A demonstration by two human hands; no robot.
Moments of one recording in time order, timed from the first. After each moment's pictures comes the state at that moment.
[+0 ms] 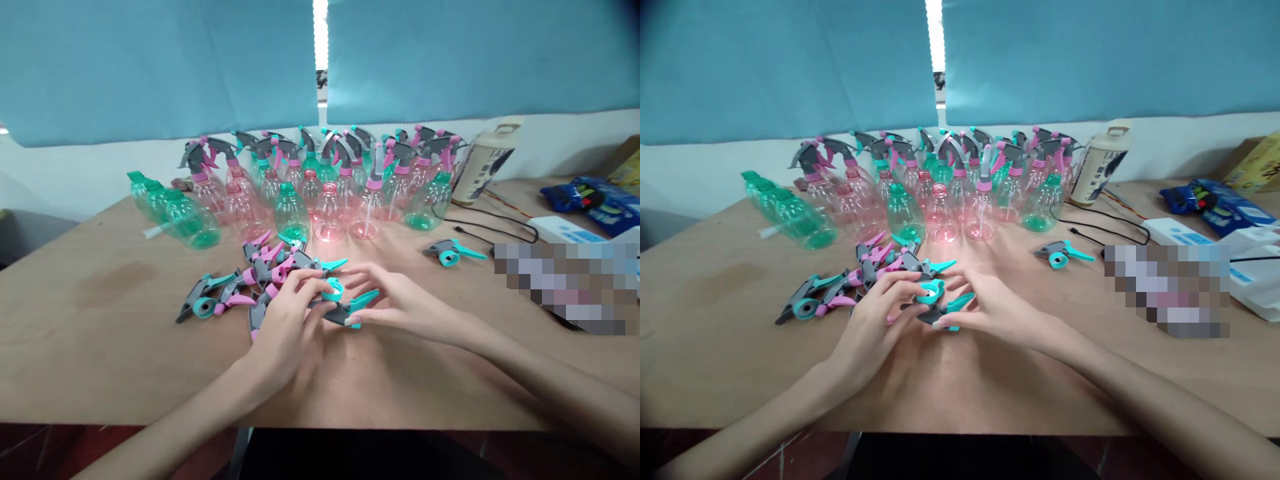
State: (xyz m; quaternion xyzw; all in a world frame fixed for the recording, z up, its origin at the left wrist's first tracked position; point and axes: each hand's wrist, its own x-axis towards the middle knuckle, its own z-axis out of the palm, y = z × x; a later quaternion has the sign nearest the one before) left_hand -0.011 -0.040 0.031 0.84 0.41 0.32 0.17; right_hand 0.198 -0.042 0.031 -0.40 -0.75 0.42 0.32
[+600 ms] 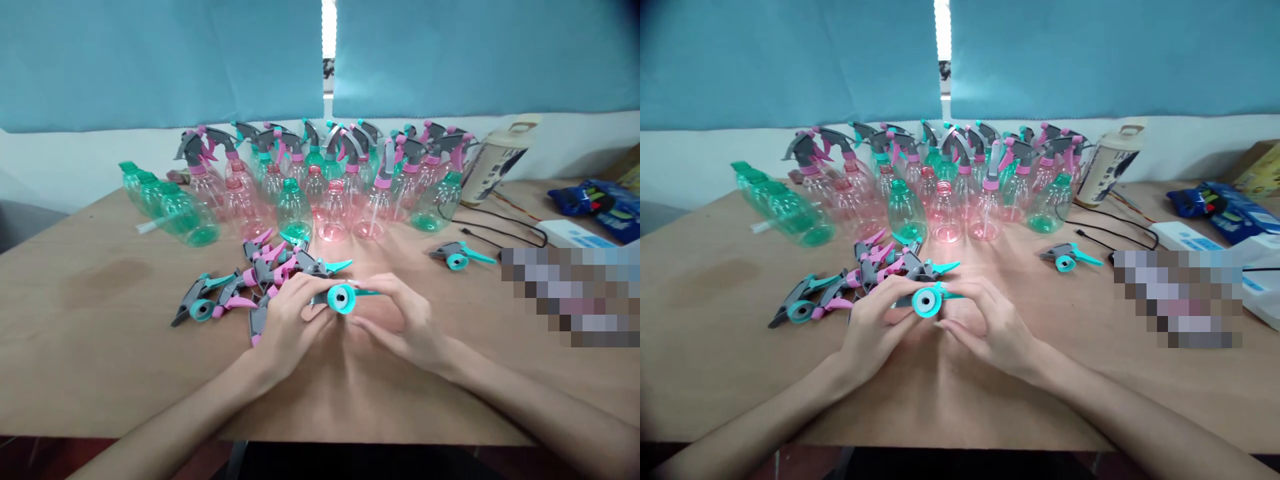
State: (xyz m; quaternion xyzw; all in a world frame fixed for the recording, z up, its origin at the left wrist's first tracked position) left_hand -0.015 -0.028 0.021 0.83 0.35 0.40 0.17; right_hand 0.184 -0.050 -0.005 -0.36 -0.79 0.13 0.49
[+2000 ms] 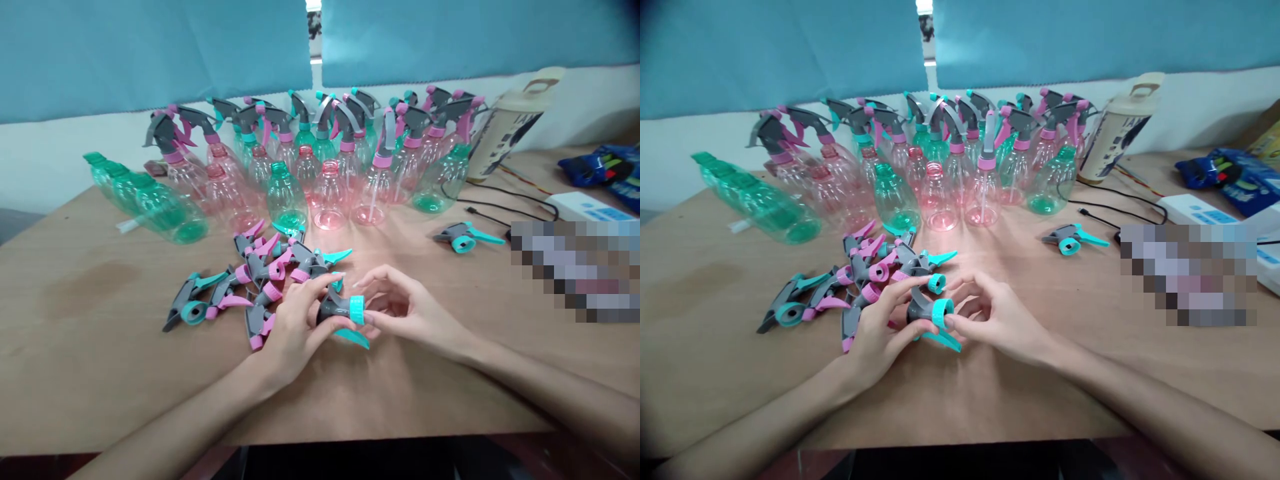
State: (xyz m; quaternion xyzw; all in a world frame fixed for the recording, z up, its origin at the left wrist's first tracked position) left_hand -0.017 -0.027 -0.004 0.82 0.36 0.36 0.26; right_hand 0.187 -0.053 0.006 -0.40 -0.60 0.55 0.41
